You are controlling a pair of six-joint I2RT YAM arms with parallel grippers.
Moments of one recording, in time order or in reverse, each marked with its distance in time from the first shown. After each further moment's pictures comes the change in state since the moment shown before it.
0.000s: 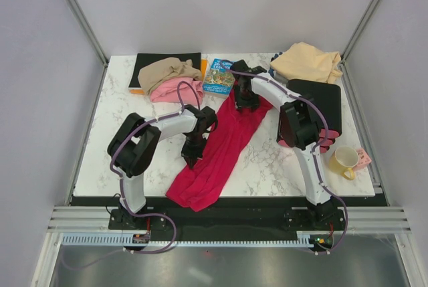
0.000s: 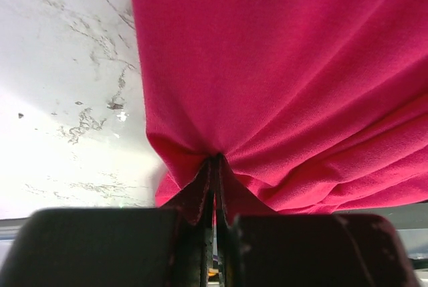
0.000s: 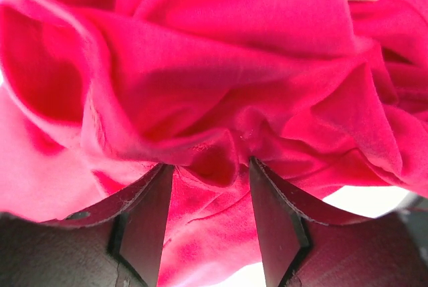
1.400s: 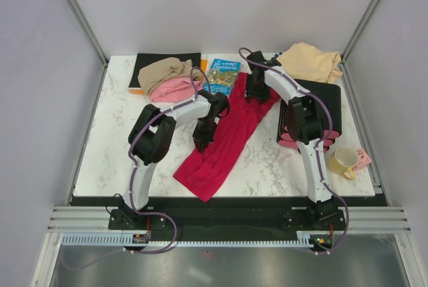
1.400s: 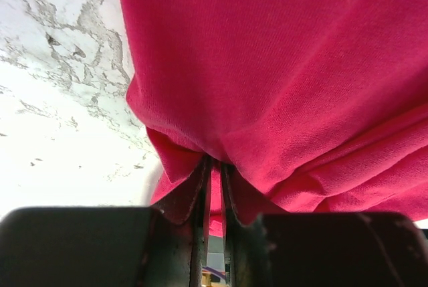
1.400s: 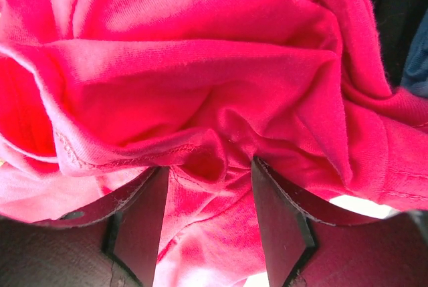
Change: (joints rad) left arm 0.003 0.238 0.386 -0.130 -0.090 -0.002; right arm -0.136 0.072 0.122 0.009 -0.061 0.097
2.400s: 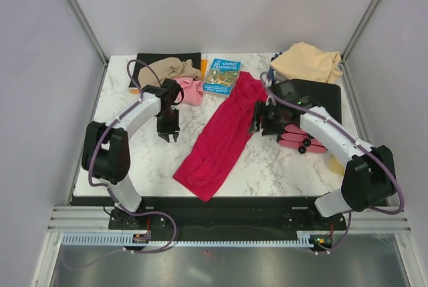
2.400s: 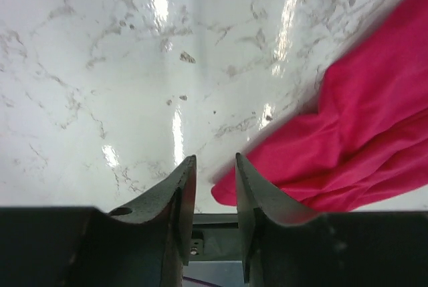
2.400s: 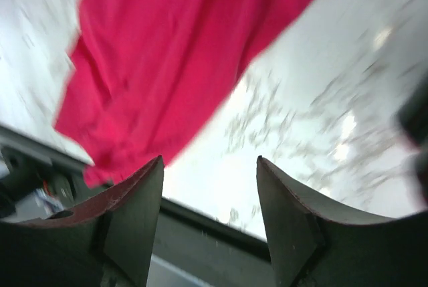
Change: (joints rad) left arm 0.317 -0.408 -0.281 0.114 0.008 -0.002; right arm 0.043 -0.955 -0.923 0.229 -0.362 0.014
